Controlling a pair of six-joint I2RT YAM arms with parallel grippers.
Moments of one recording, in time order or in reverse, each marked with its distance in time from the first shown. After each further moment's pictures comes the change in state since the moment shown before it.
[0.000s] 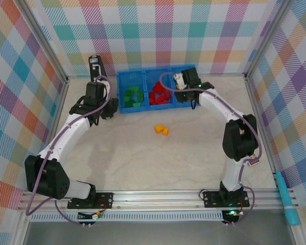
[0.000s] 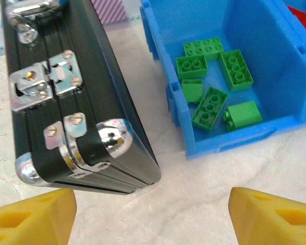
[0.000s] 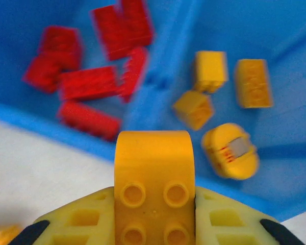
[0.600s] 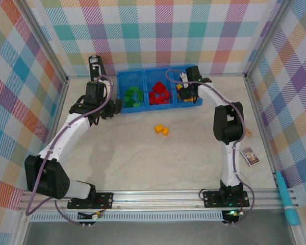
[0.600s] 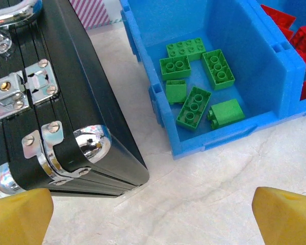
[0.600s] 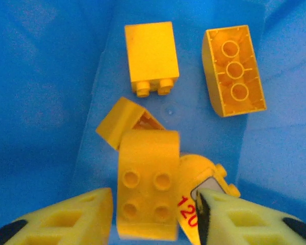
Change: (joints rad) left arm -0.010 0.004 0.020 -0.013 0.050 0.018; right arm -0.095 0.293 0.204 -0.032 -0.035 0.022
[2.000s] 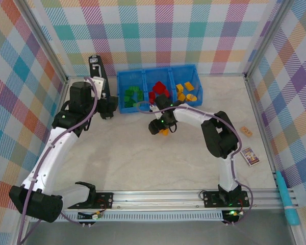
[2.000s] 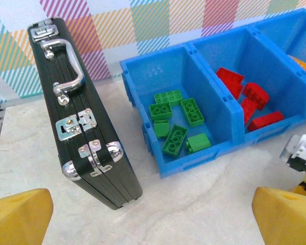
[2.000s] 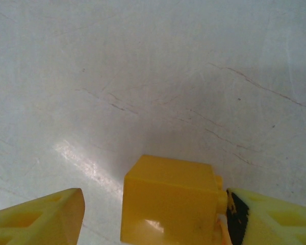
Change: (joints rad) left arm -0.010 -0.240 0.029 -0.067 0.053 0.001; right arm 0.383 -0.154 -0.356 -0.029 -0.183 0.175
